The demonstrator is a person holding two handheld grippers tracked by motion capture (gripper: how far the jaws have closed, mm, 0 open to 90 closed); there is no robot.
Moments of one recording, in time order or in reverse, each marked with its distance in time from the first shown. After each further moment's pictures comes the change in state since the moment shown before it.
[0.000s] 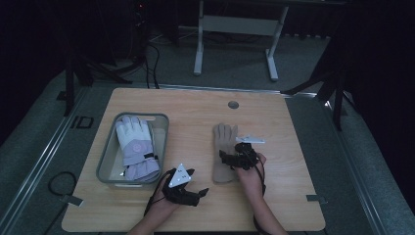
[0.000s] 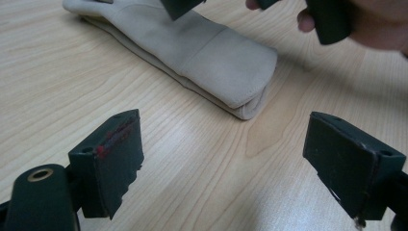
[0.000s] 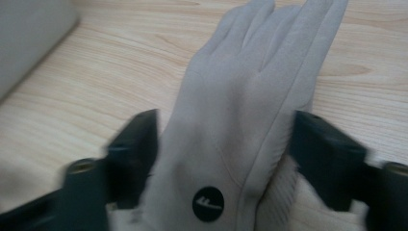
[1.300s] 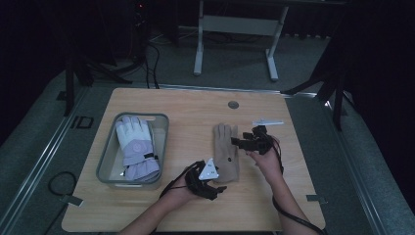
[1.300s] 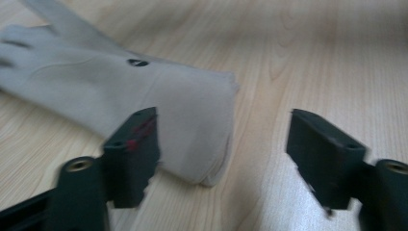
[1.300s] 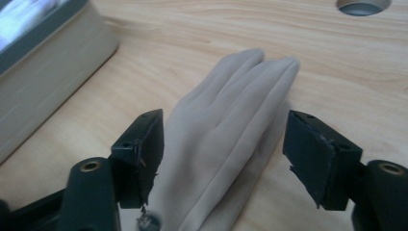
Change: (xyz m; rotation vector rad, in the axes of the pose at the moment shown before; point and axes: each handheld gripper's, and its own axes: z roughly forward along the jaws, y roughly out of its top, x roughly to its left) left arm -0.017 0.056 0.046 0.167 -0.134 0.265; right arm -0.061 0.045 -0.010 0.008 0.213 -0.055
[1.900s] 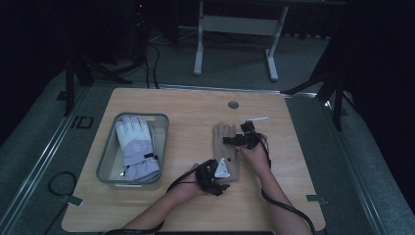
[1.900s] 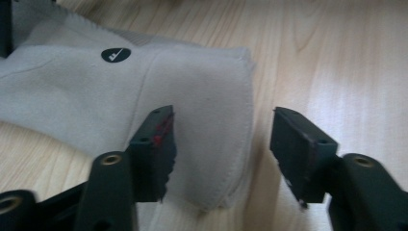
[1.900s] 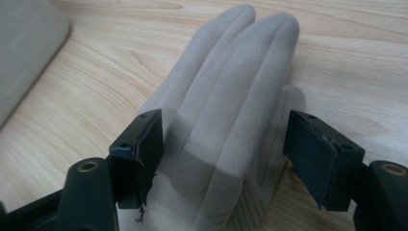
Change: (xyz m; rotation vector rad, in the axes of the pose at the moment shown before) left arm 0.004 0.014 0.033 0.180 0.014 0.096; right arm -0.016 0.004 0.061 0.147 -0.008 0.115
